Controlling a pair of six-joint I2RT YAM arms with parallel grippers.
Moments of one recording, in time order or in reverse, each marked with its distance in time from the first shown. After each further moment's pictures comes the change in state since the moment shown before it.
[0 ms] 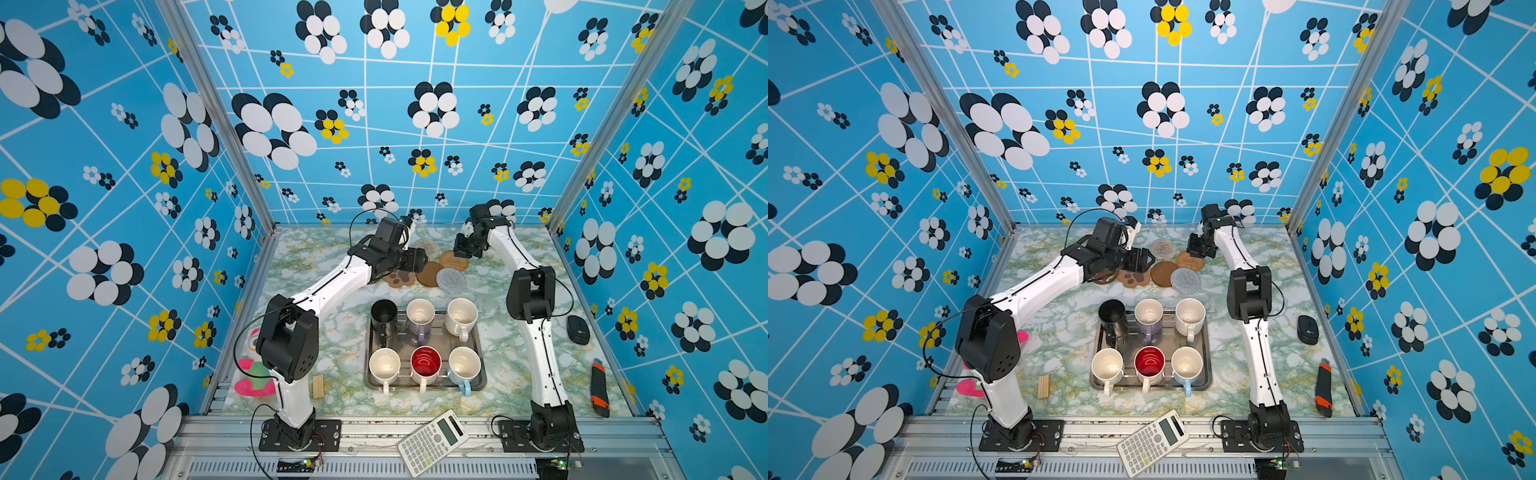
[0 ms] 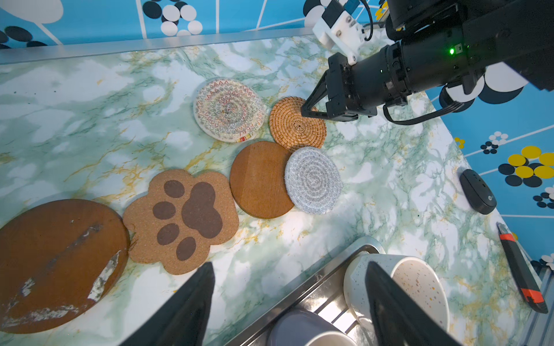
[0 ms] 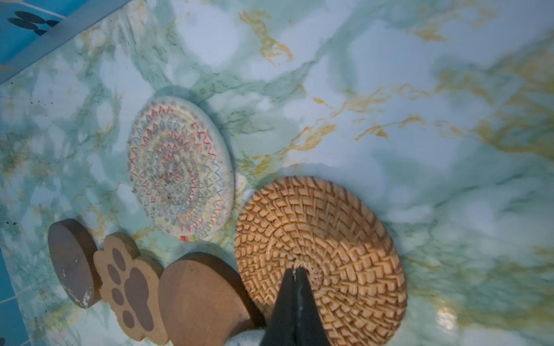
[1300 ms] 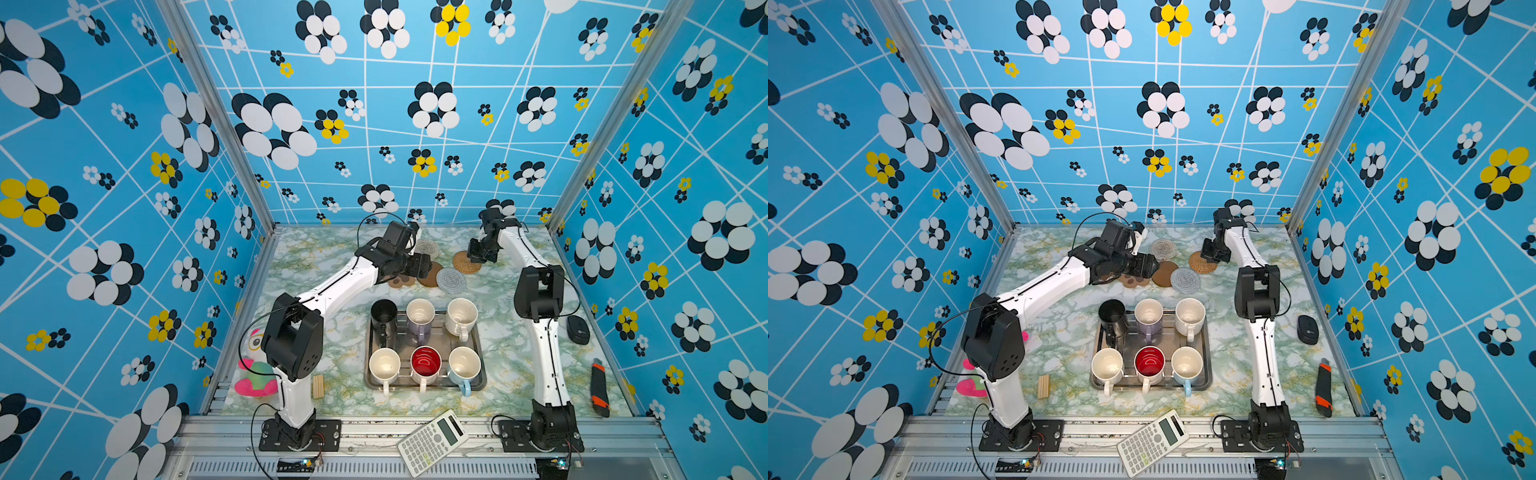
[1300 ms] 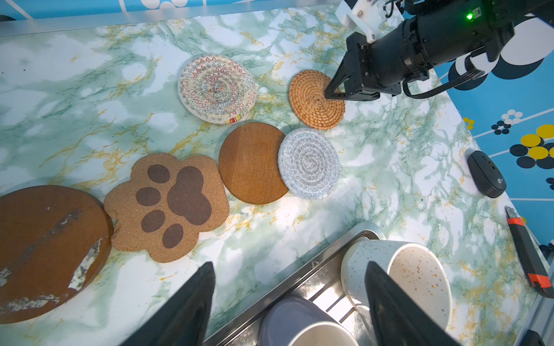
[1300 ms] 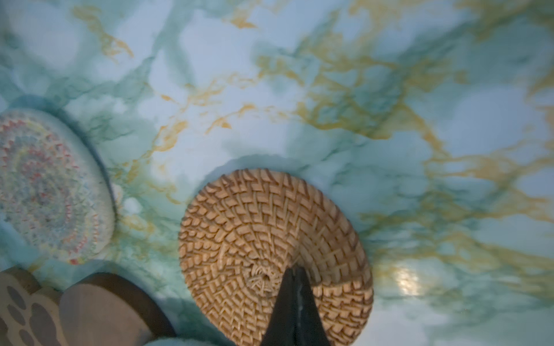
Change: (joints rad) left arm -0.035 0.019 0.013 -0.045 -0.021 0.002; right arm -0.082 -0.029 -0.093 -0.048 0.137 -0.023
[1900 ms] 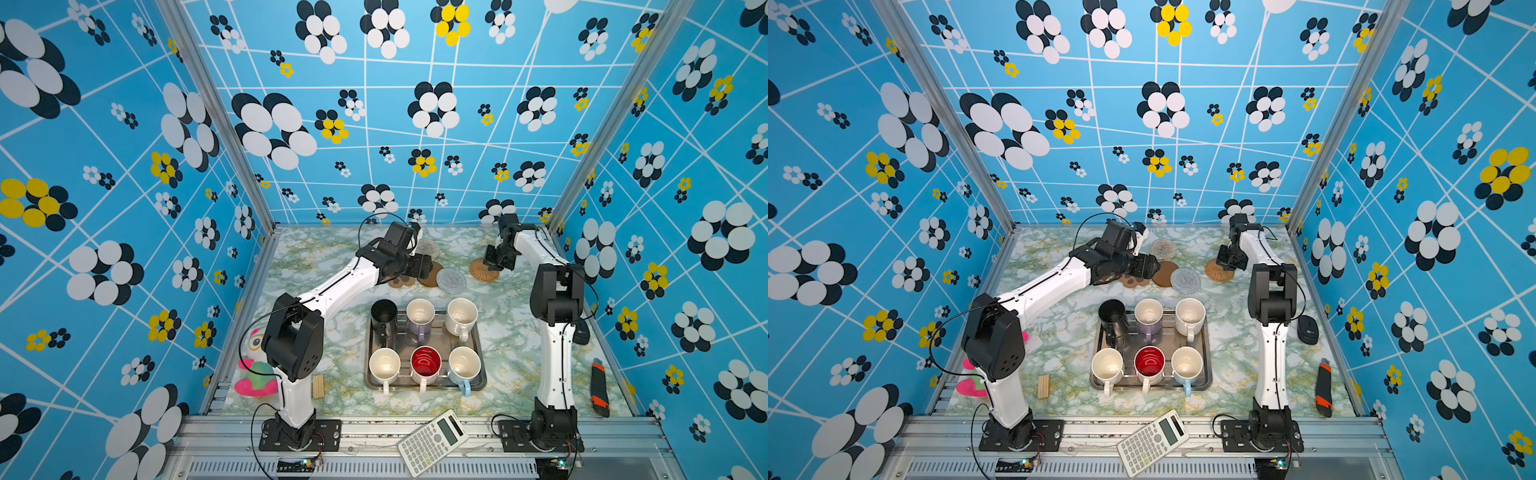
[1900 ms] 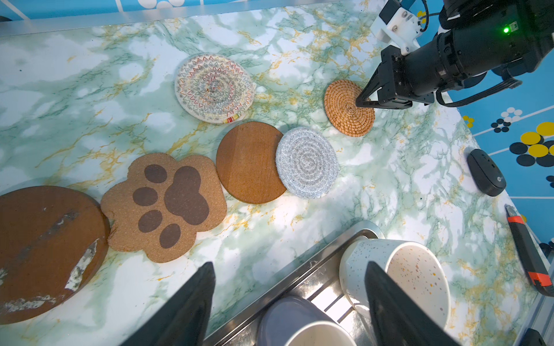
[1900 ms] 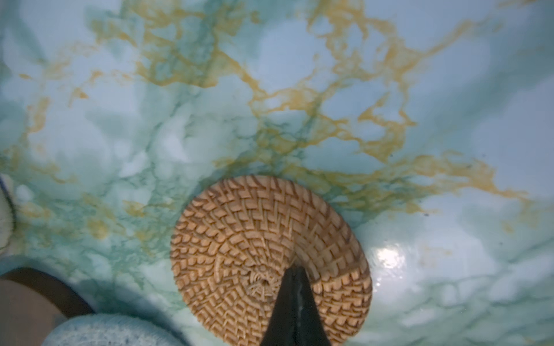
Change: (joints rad) left arm -0.010 0.000 0.000 0.000 -0.003 0.000; right arm -0.074 -0.163 -0.284 0.064 0.058 -0.008
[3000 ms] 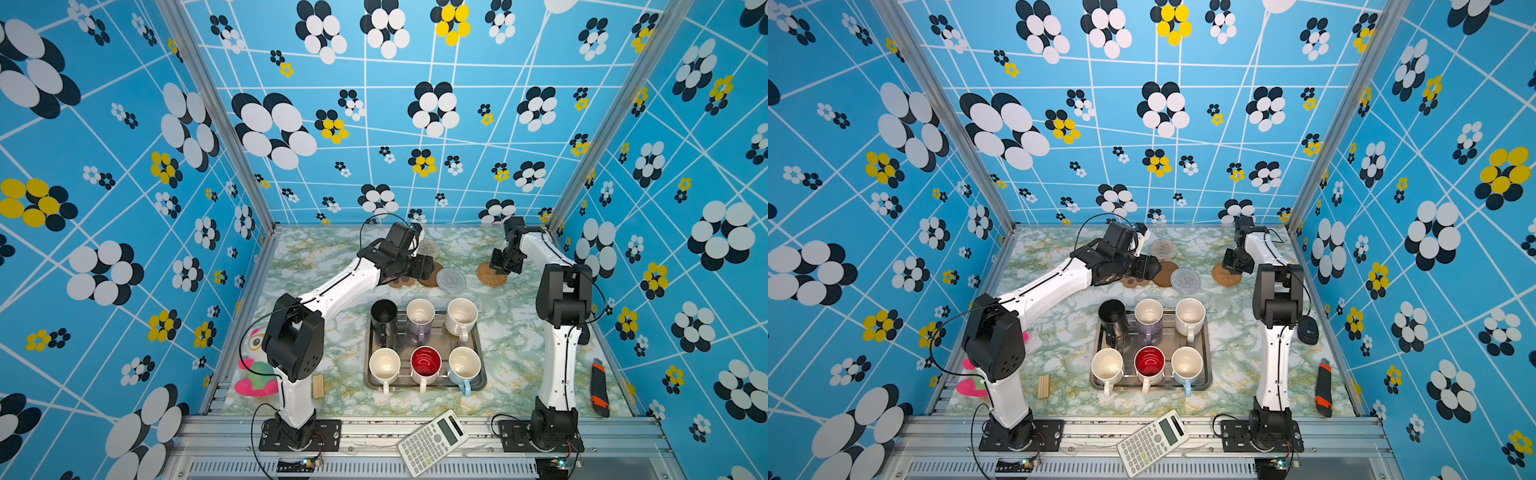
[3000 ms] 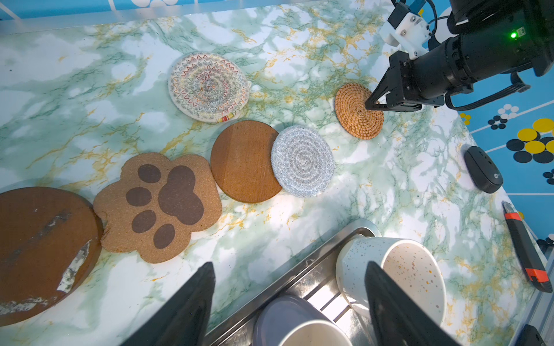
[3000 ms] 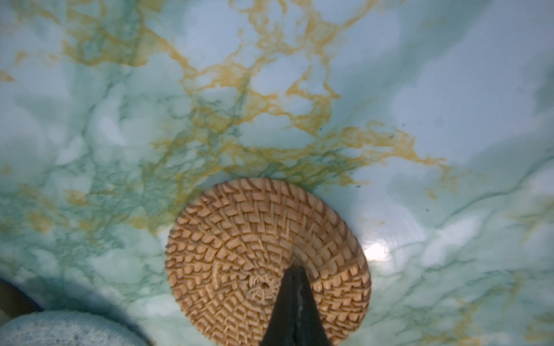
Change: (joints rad) left arm -0.008 0.000 0.000 0.000 0.000 0.000; right arm -0.026 -0.059 -0.094 0.018 0.045 -0.019
